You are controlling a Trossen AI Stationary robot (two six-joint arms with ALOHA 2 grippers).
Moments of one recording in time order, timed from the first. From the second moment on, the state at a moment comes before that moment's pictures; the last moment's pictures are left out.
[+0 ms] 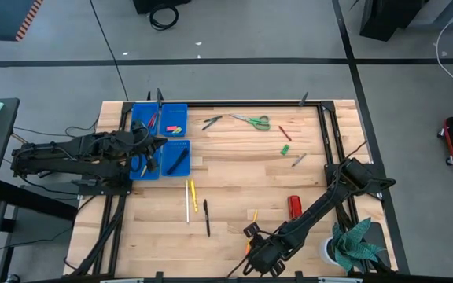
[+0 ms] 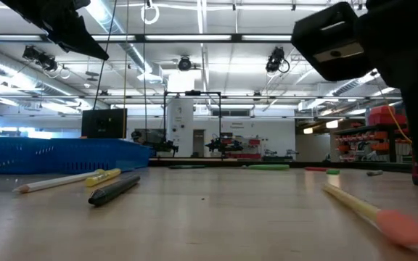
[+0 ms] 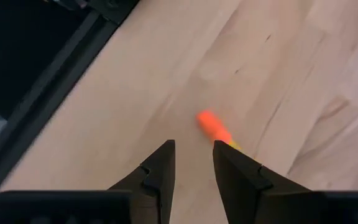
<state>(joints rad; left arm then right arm) 0.04 0.59 0.66 -0.57 -0.45 -0.07 0.69 2.04 1.38 -0.48 0.15 0.08</state>
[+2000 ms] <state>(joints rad) 0.04 0.59 0.66 -0.57 -0.45 -0.07 0.62 2.05 1.25 -0.29 0.04 0.18</state>
